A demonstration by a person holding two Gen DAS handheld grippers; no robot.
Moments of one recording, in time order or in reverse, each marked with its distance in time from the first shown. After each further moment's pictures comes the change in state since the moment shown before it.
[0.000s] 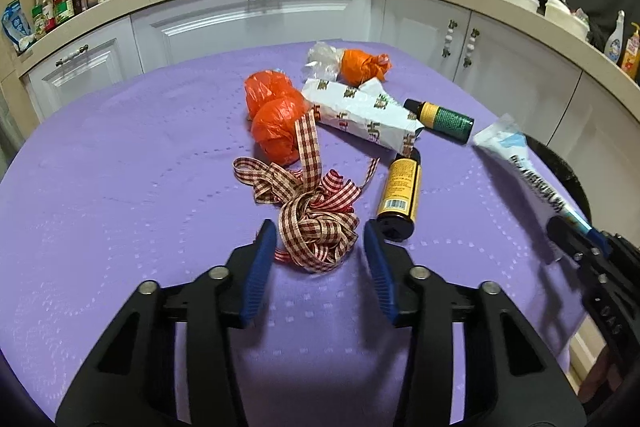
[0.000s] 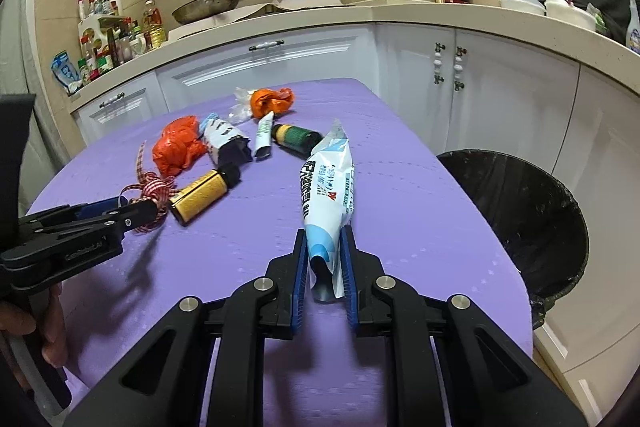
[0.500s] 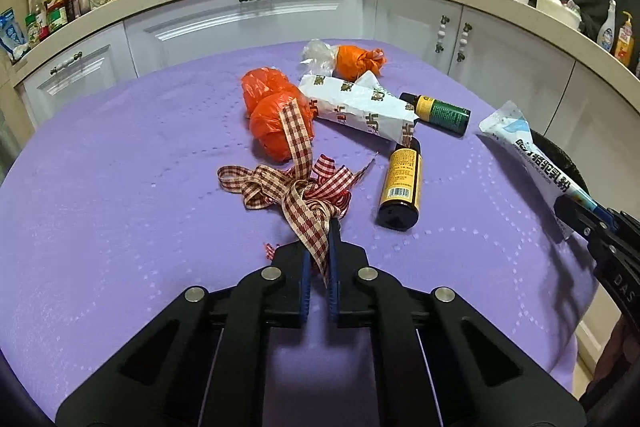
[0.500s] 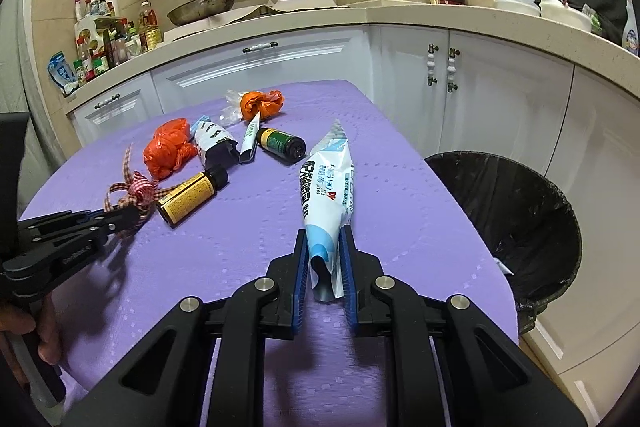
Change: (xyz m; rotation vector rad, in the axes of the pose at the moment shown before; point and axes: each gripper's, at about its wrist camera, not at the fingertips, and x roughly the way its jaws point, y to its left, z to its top) left arm -0.004 0.004 -0.009 0.034 -0.018 -0.018; right arm -0.002 -0.006 0.000 -0.010 -0.007 -0.017
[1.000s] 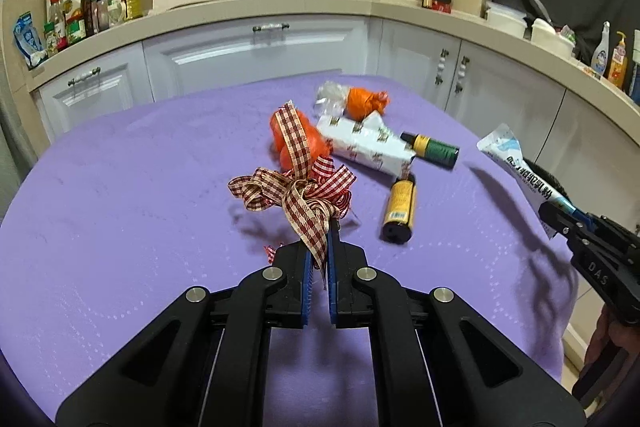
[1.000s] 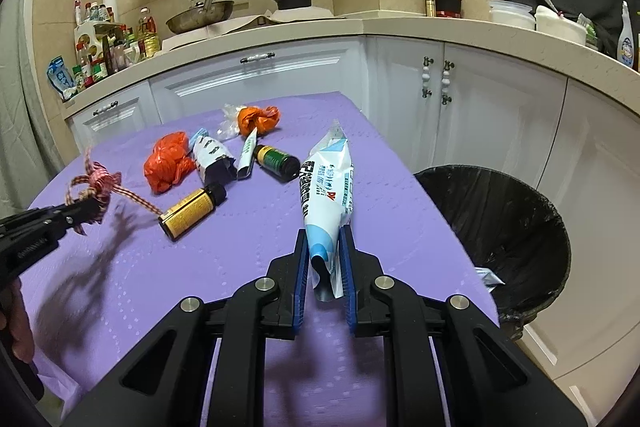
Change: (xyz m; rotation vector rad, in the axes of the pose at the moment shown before) left arm -0.047 0.011 0.008 -0.023 -0.101 -0.001; right arm -0.011 -0.005 0.011 -0.002 -0.036 -0.025
